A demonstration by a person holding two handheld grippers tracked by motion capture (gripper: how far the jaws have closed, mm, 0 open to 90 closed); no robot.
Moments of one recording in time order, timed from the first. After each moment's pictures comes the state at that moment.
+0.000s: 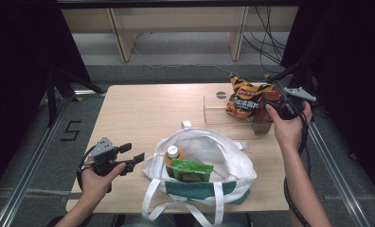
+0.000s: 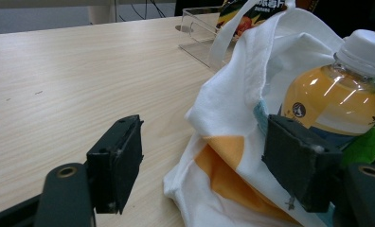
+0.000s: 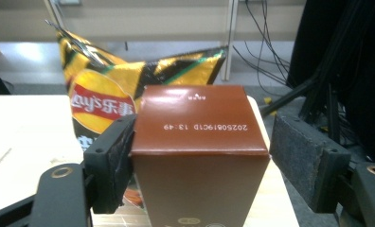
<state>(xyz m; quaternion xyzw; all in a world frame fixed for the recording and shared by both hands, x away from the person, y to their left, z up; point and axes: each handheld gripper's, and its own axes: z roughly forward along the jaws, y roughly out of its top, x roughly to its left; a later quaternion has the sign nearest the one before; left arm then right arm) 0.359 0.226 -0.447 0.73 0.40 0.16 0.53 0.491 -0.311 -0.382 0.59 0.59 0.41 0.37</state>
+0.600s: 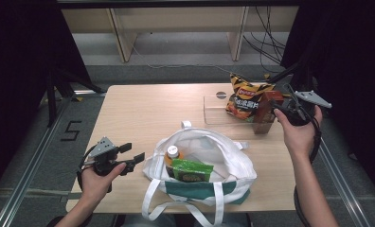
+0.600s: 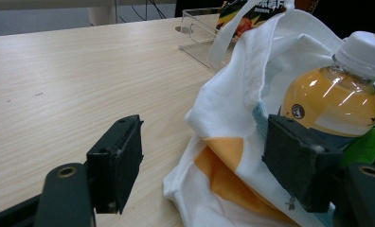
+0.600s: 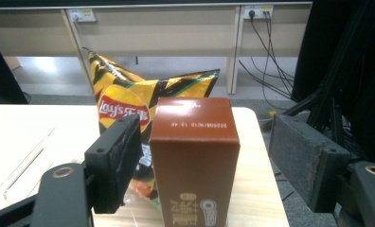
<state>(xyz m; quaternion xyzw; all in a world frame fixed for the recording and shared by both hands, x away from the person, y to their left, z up) 0.359 0.225 -0.446 0.72 0.41 0.16 0.54 0.454 -0.321 -0.363 0.56 0.59 0.44 0.37</state>
